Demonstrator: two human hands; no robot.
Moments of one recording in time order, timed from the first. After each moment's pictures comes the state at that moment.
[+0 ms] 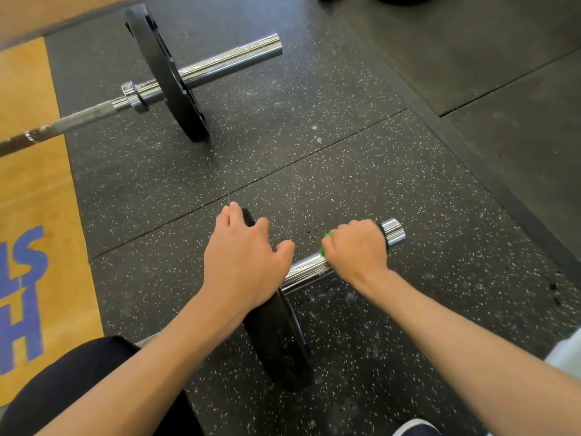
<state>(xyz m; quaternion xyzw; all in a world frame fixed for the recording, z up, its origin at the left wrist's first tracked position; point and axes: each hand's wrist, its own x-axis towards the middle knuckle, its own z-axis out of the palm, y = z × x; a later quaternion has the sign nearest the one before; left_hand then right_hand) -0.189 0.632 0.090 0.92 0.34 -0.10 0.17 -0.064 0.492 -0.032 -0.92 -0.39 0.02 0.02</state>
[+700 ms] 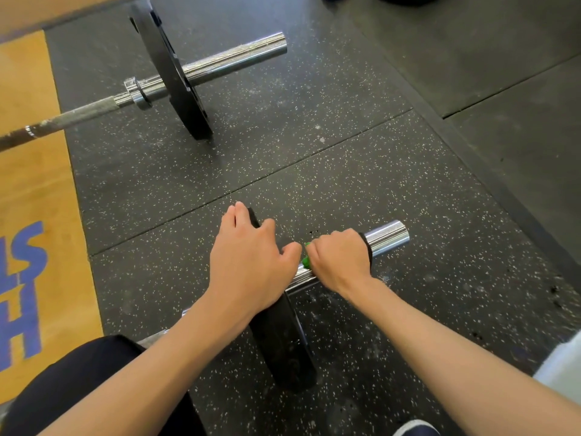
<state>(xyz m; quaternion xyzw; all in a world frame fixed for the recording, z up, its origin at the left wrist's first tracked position) -0.192 0.631 0.088 0.93 0.33 -0.08 0.17 -0.087 0.513 -0.032 -0.88 -0.48 0.05 -0.02</state>
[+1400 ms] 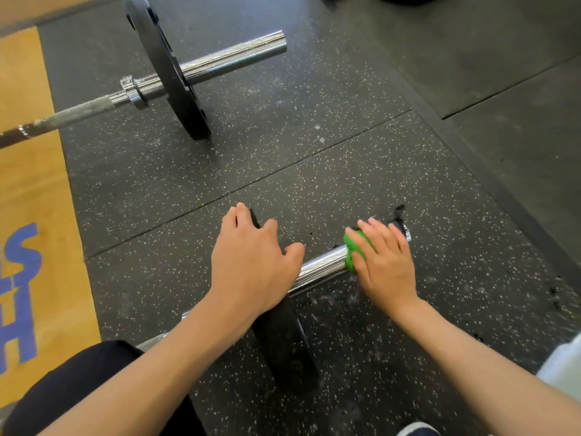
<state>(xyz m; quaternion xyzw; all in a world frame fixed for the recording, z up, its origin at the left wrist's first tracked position) -0.187 0.634 0.089 0.92 0.33 -0.09 0.18 -0.068 0.435 -0.071 -0.90 -0.40 -0.09 0.14</state>
